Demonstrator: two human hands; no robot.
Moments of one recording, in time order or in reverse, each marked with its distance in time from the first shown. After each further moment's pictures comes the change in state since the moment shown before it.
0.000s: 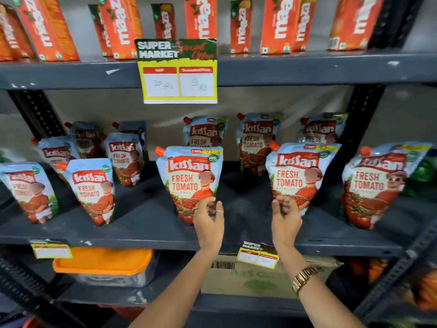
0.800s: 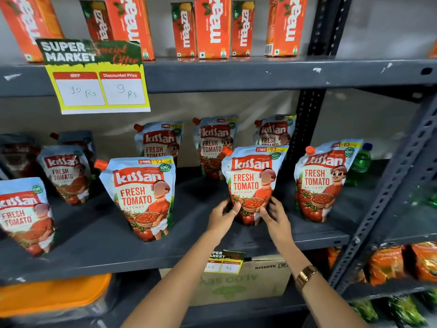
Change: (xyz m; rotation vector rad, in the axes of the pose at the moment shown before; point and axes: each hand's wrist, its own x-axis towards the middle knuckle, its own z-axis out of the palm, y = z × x) left_hand -0.011 0.025 0.106 -0.071 -0.740 -0.338; right_hand 0.055 0.037 -0.078 -0.112 -0.307 0.210
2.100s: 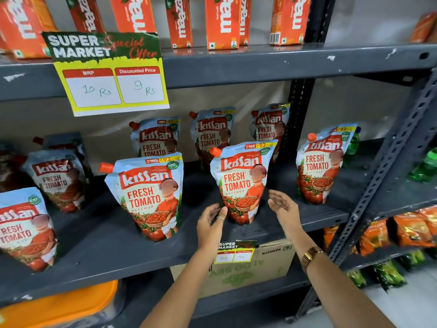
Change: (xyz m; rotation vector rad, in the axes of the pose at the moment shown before) left_hand -0.031 -0.033 -0.041 -0.266 0.172 0.065; right_hand -0.006 -0.001 0.002 0.070 0.108 0.009
